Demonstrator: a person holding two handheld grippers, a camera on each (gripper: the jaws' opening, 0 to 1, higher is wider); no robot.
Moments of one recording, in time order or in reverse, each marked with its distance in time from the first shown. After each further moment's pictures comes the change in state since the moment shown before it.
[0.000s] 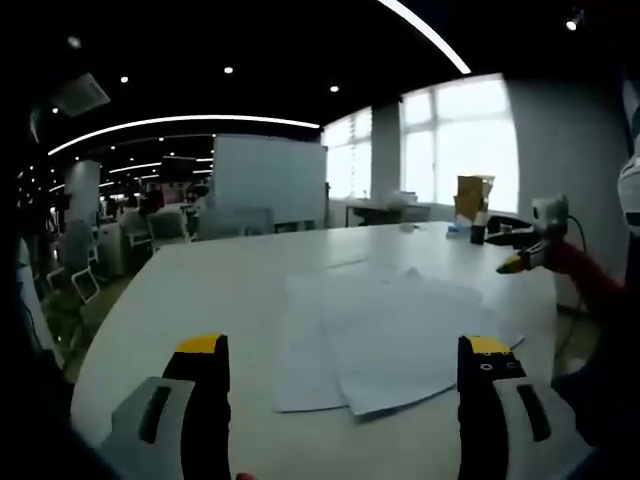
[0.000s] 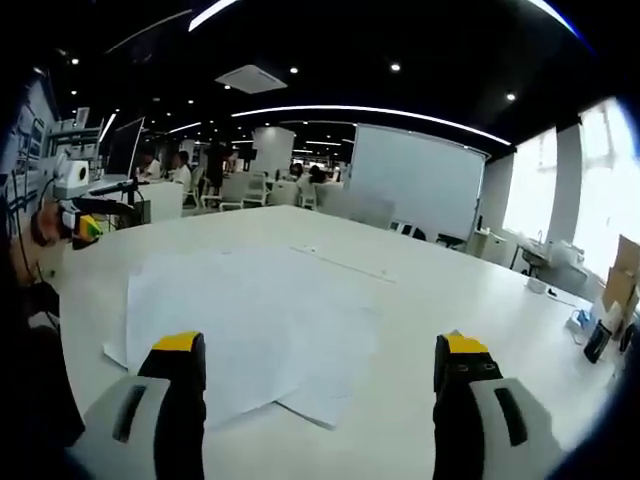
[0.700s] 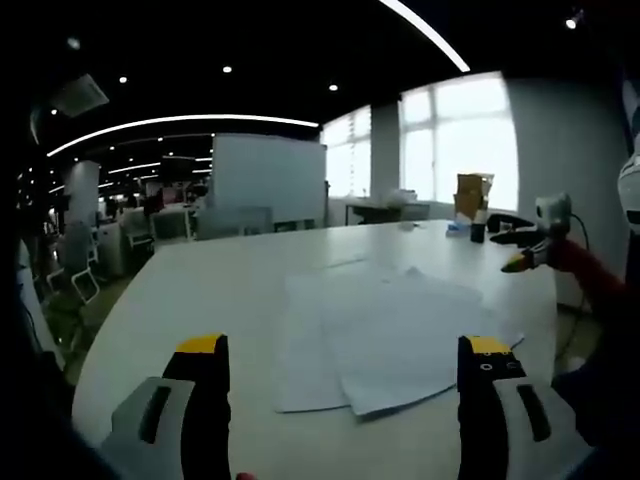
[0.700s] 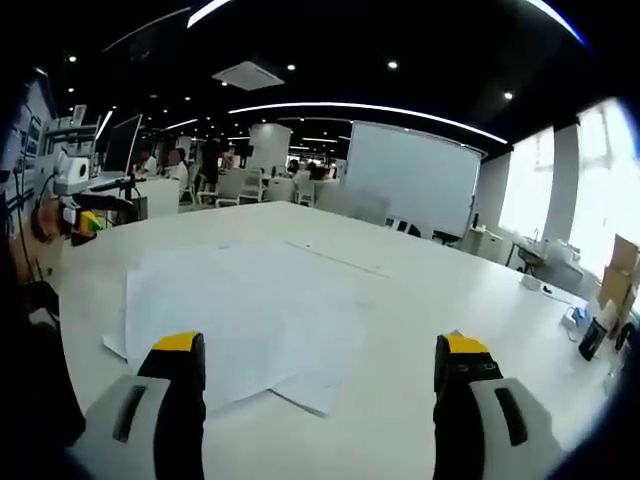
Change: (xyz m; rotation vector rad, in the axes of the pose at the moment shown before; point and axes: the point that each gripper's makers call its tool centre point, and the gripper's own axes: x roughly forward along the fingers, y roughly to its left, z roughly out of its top) left arm 0.001 0.002 0.000 0.005 0.004 -0.002; right arm -0.011 -0.006 -0.008 -0.002 0.020 -0.020
